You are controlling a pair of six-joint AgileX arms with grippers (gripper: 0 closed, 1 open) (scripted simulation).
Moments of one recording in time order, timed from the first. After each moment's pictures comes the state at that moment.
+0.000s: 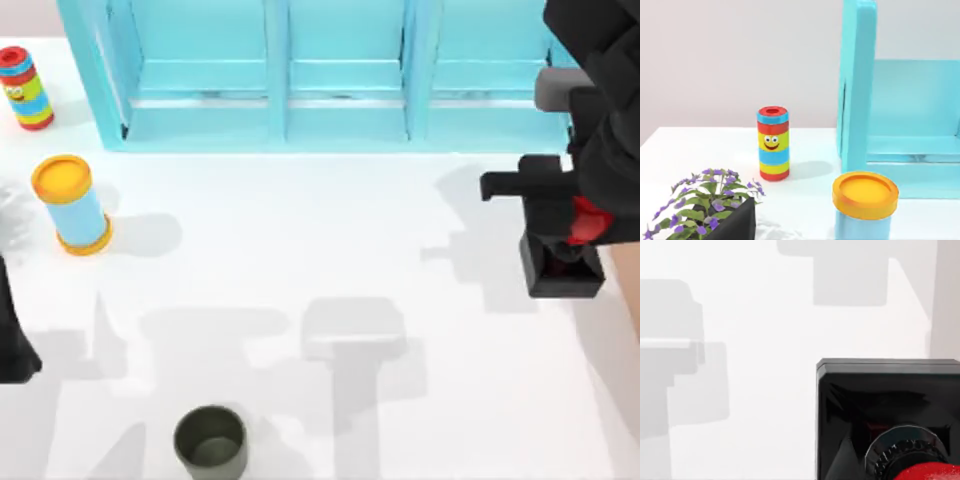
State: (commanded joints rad) left arm 0.00 0.00 0.00 0.00 0.00 0.00; right arm 0.47 1.59 1.39 -1.17 0.08 0.48
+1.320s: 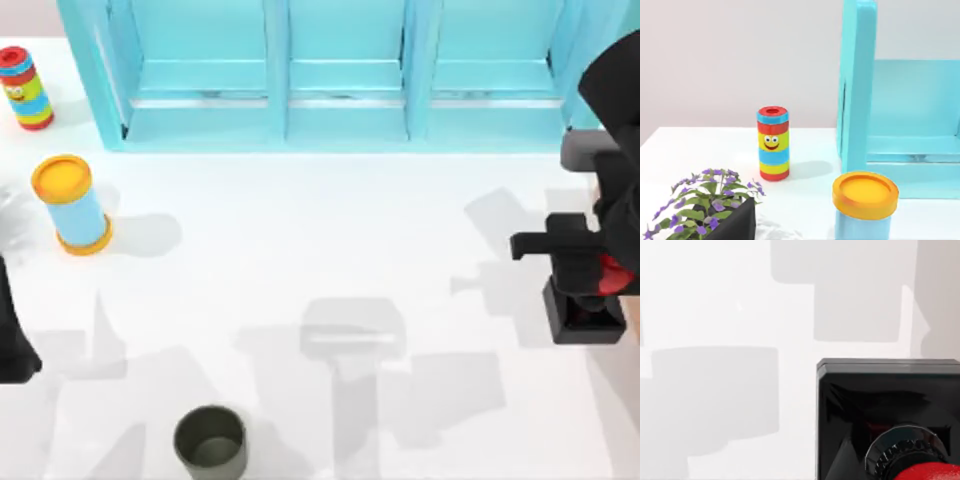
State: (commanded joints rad) left arm 0.00 0.00 0.00 0.00 0.00 0.00; right arm 0.43 1.50 1.13 -1.01 0.07 0.43
